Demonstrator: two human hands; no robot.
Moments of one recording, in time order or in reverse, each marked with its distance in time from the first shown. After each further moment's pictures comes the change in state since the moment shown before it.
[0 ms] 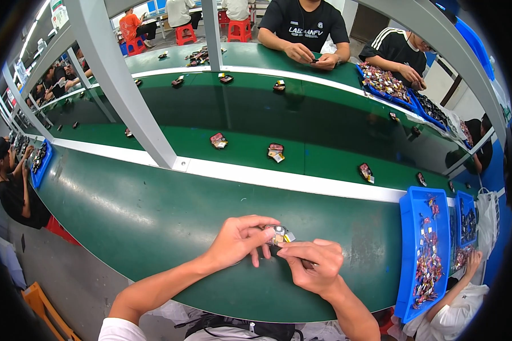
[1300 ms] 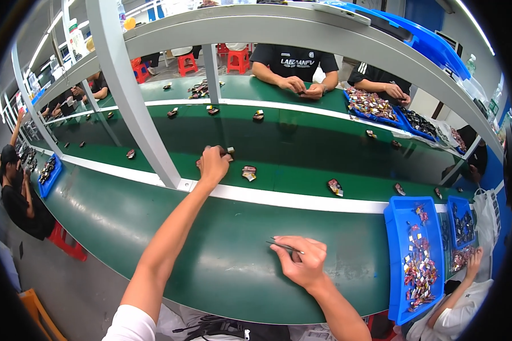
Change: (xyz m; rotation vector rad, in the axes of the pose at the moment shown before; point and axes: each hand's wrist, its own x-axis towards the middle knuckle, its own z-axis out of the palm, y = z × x) left_hand 0.155 0.050 -0.134 1.380 0.922 0.402; right_hand 0.003 0.009 0.002 -0.048 0.138 0.016
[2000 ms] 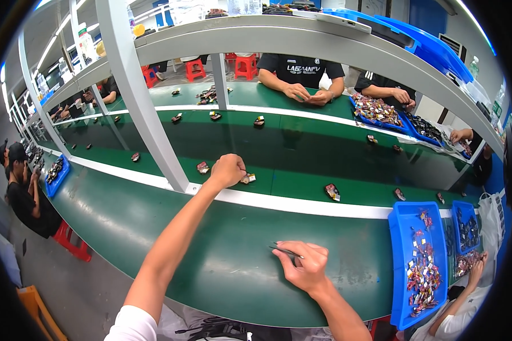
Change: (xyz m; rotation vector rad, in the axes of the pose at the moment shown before) left_hand 0.003 0.022 -0.008 -0.163 -0.389 0.022; right_hand -0.006 0.006 -0.005 -0.019 -0.034 -0.024
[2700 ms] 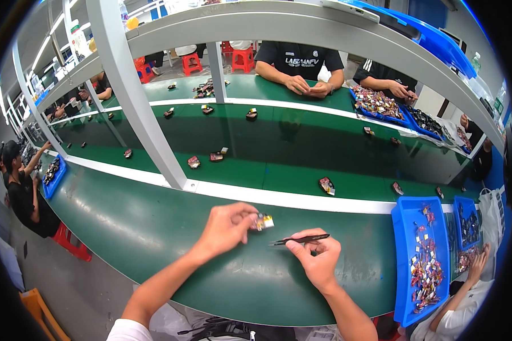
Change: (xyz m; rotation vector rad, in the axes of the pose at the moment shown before) left_hand -0.163 0.071 -0.029 -0.698 -0.194 -0.106; right_hand 0.002 -0.006 -0.006 0.545 0.078 0.601
